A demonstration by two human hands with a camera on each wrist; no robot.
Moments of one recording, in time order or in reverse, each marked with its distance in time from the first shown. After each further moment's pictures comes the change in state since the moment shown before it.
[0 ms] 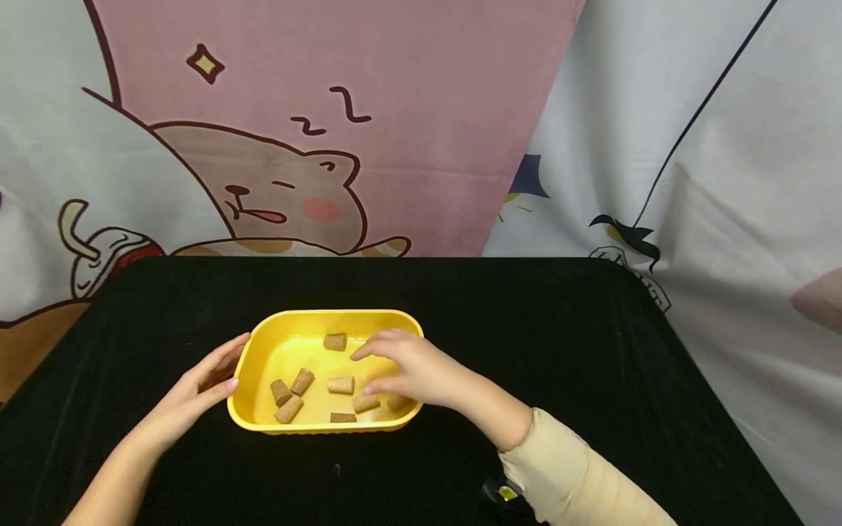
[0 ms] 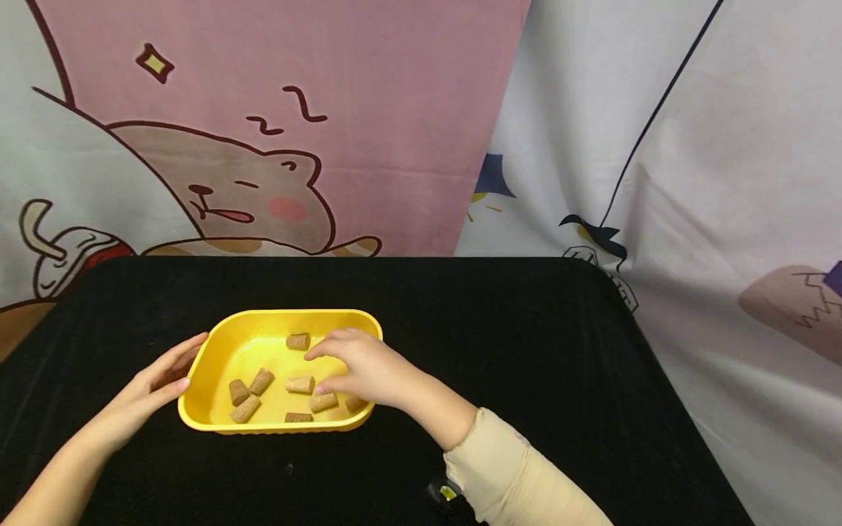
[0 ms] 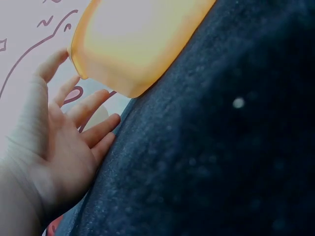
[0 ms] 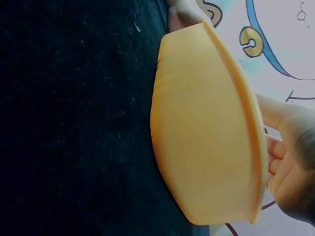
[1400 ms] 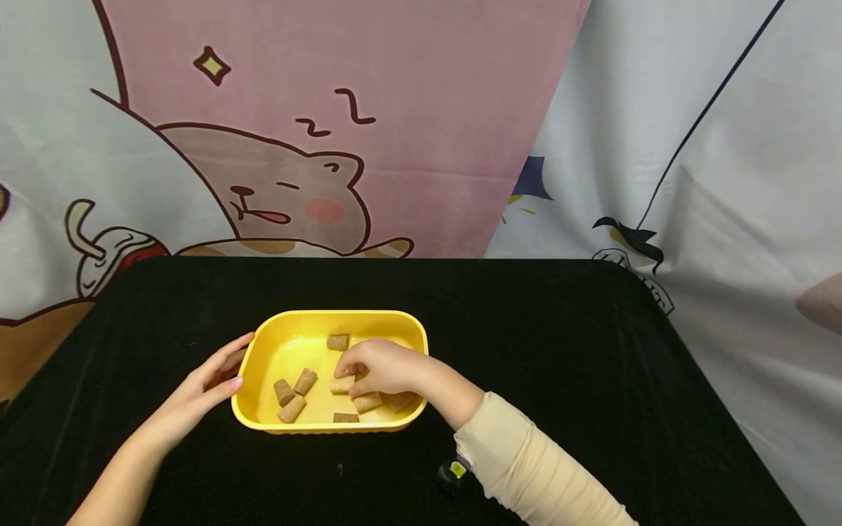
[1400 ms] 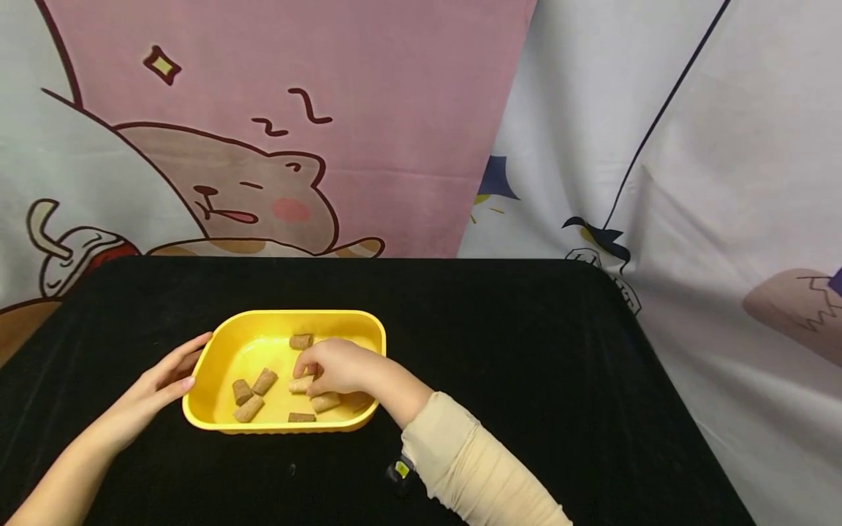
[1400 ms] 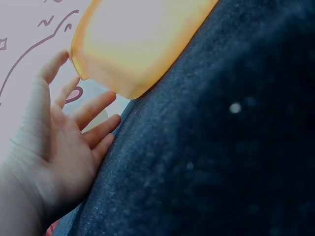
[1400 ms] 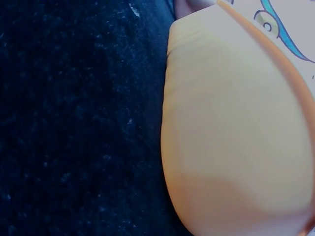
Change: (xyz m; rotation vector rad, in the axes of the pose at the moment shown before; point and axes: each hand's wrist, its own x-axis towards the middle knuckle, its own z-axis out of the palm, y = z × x) left_hand -0.001 -0.003 0.000 -0.055 -0.013 -0.013; right_hand 0.049 0.012 0.031 0.031 -0.263 0.106
